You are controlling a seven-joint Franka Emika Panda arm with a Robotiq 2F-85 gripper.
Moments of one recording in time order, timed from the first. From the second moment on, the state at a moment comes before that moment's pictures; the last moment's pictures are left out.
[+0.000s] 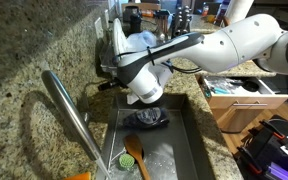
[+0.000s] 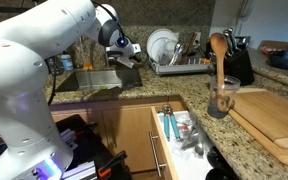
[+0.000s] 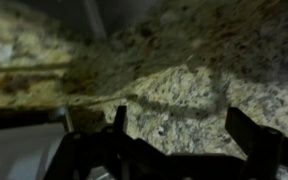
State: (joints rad) arm 0.30 1.11 0.61 -1.23 0.94 3.43 -1.00
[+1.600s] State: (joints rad) arm 0.12 1.05 0.86 -1.36 0.97 3.08 -0.88
